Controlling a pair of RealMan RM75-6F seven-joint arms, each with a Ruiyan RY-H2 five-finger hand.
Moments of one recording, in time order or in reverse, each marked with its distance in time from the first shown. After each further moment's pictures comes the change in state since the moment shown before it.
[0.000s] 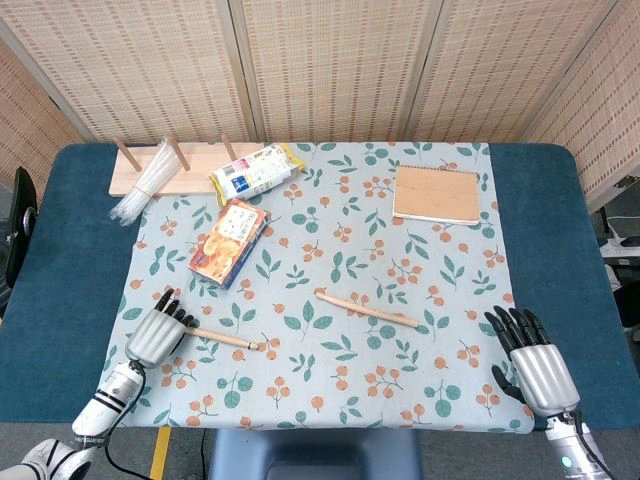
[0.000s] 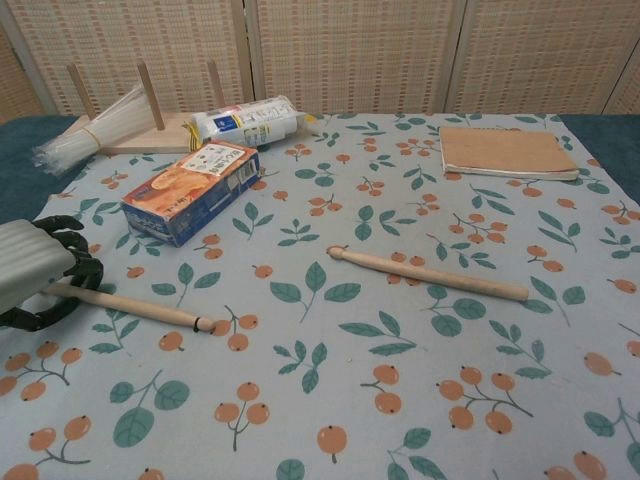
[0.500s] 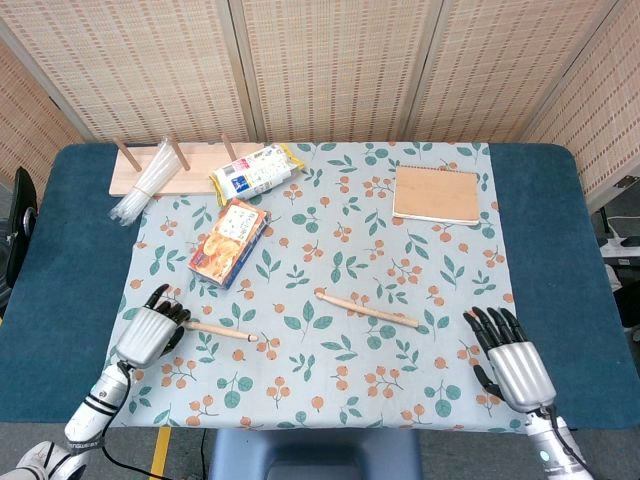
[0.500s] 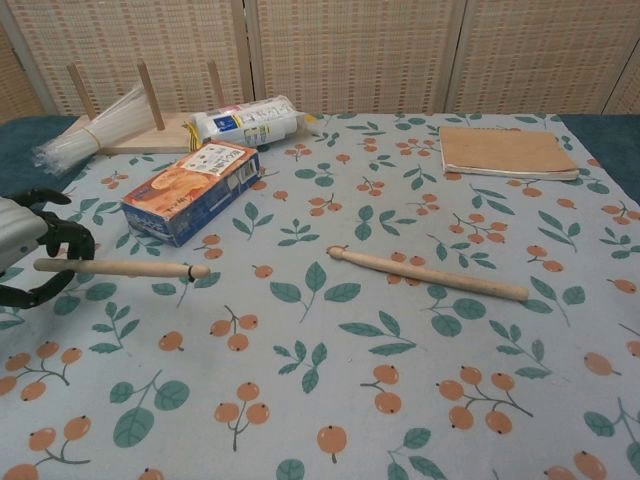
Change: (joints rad) left arm 0.038 -0.036 -0.008 0.116 0.045 0.208 -0.273; right arm 0.032 -0.076 0.021 0.003 -0.004 -0.046 -0.101
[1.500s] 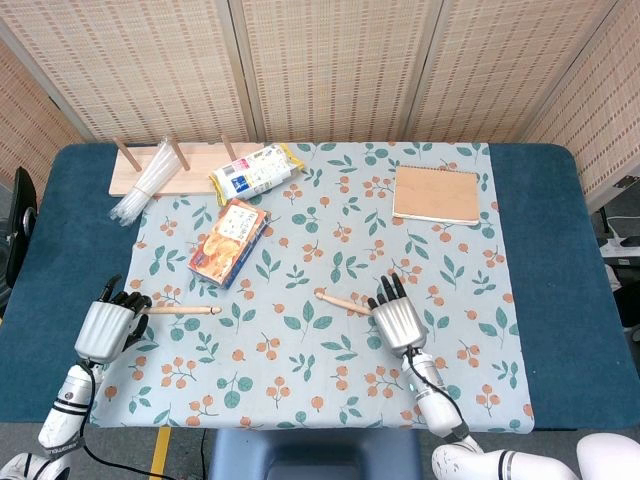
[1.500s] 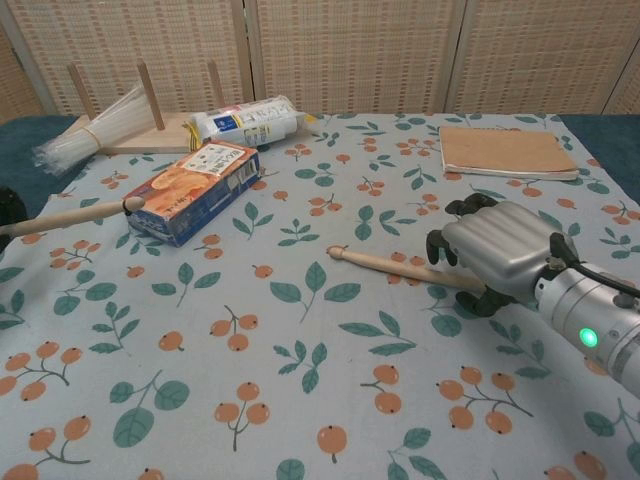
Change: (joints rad) left arm 0.060 0.040 -0.060 0.005 -0.081 0.040 -0.065; right arm 0.363 -0.528 0.217 0.240 0.428 -0.258 -0.653
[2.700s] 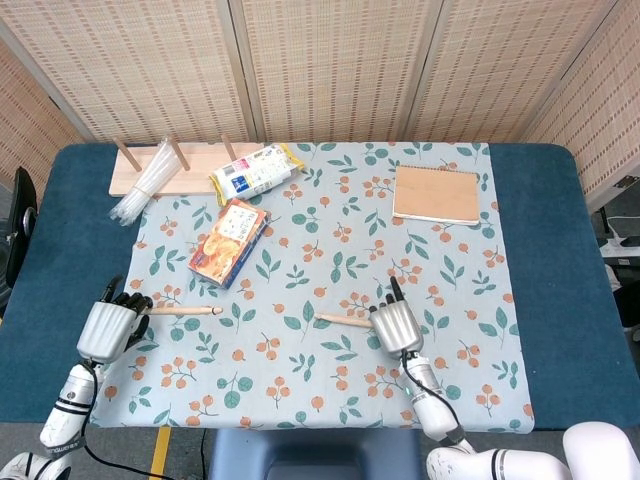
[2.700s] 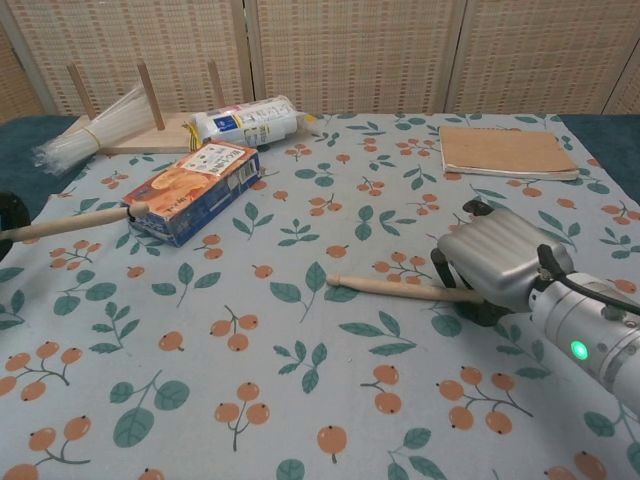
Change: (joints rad) left arm -0.001 -0.009 0.001 0.015 -0.001 -0.011 0.012; right arm 0.063 -0.009 -0.076 -0.013 0.090 0.077 -0.086
